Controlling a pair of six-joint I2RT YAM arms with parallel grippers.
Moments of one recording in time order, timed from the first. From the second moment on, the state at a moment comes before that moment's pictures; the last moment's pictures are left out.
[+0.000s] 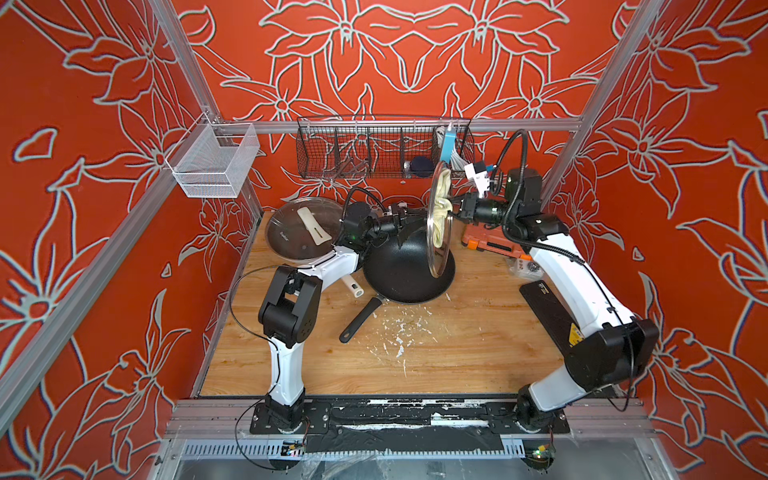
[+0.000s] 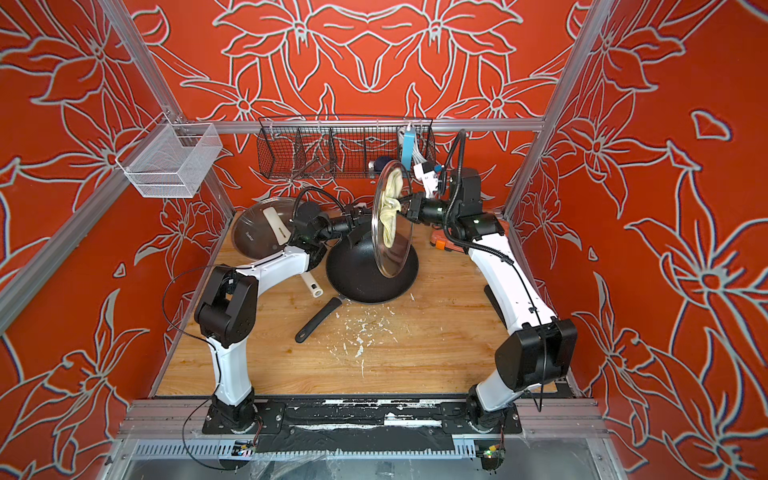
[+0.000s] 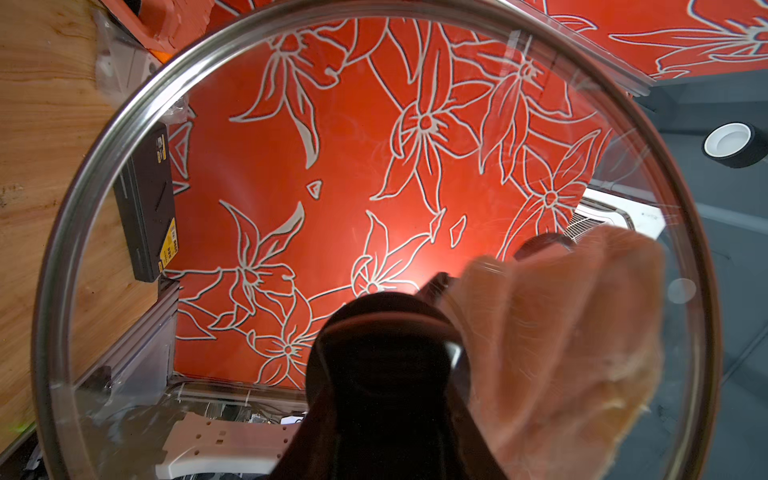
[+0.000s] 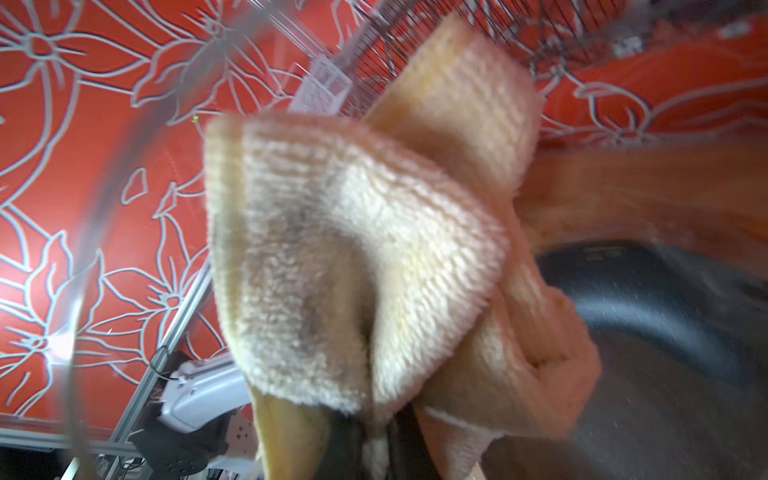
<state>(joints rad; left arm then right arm) -0.39 1.97 1.44 0.82 0.99 -2.10 0.26 1.57 1.67 -0.34 -0.91 0.63</state>
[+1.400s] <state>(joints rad) -0.39 1.97 1.44 0.77 1.02 -2.09 0.20 1.60 1.45 -0.29 -0.80 0.69</state>
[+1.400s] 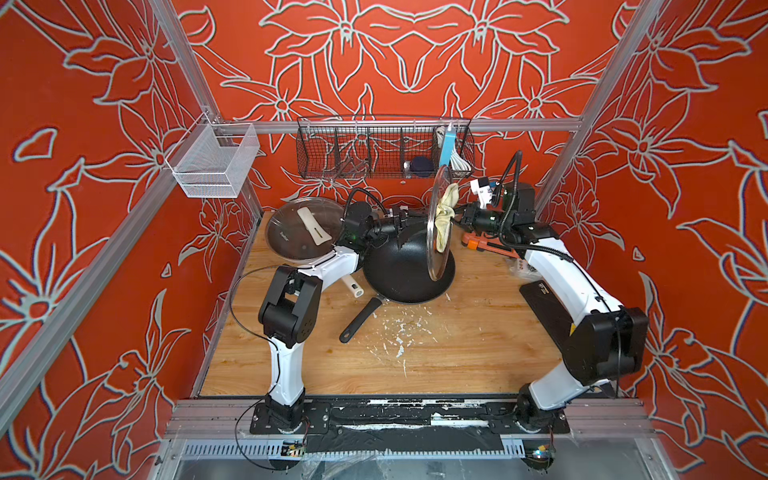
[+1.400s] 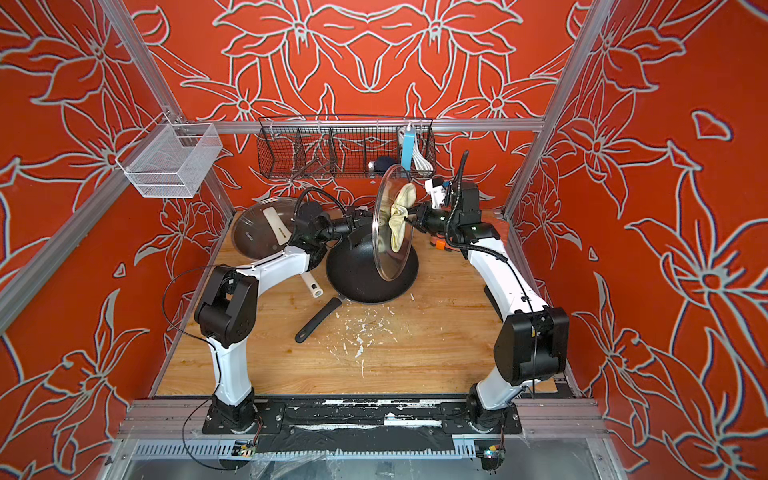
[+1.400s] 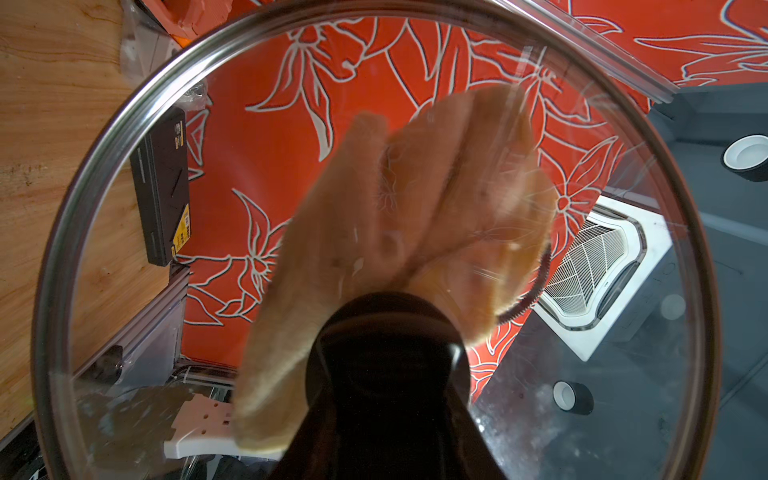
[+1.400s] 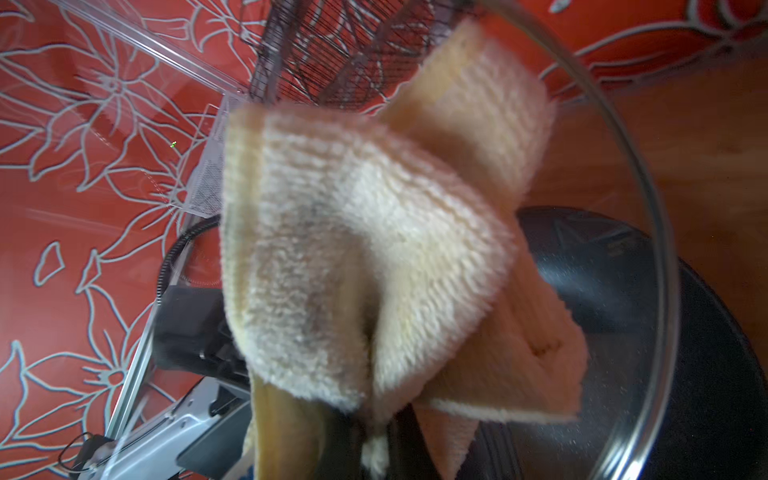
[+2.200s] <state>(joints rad) -0.39 1.97 1.44 0.76 1.03 -2.08 0.18 1.63 1.45 -0.26 -0.79 0.69</state>
